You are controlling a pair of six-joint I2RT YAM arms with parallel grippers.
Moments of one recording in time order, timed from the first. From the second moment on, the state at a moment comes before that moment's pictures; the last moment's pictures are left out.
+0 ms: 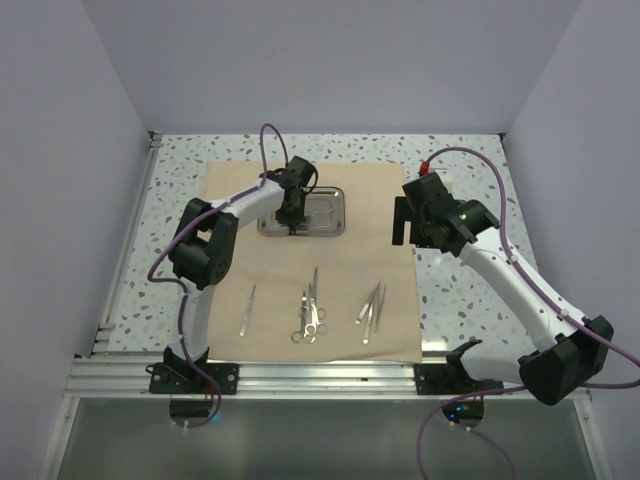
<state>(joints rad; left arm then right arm) -0.50 2.15 1.62 -0.65 -0.19 -0.41 0.51 1.26 1.26 -1.02 0.43 0.49</state>
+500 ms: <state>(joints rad) -0.50 2.12 1.60 -0.64 -0.18 -0.40 0.49 1.22 1.24 -1.01 0.43 0.49</state>
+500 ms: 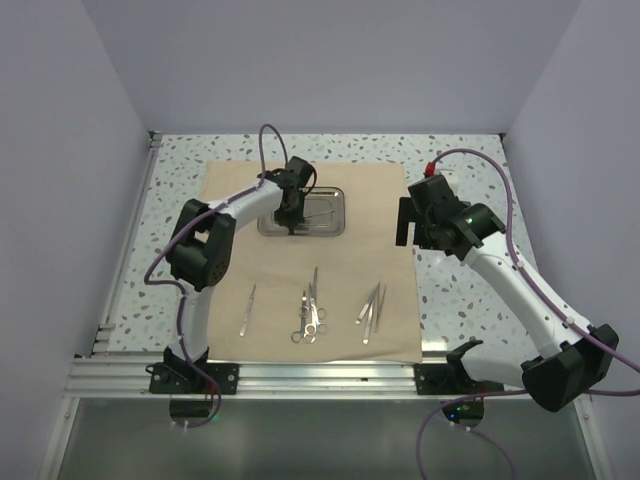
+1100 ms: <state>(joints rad) -0.52 1.58 1.36 -0.80 -0.23 -0.42 0.49 1.28 1.25 -0.93 0.37 0.44</state>
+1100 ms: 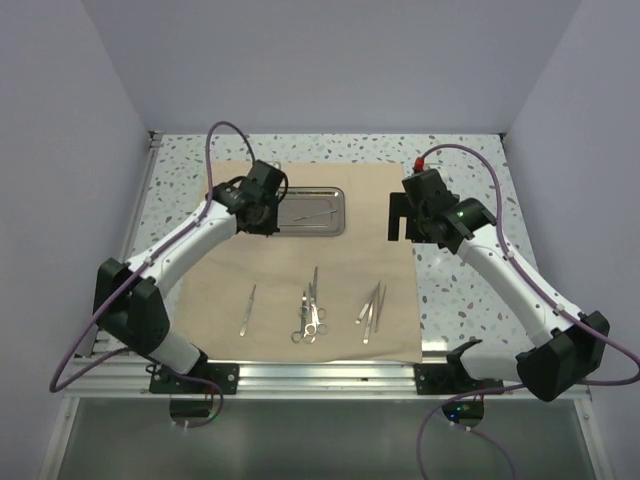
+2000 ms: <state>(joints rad) -0.72 1.11 0.84 -1.08 -0.07 -0.77 0.49 1.36 1.25 -0.91 0.35 0.42</state>
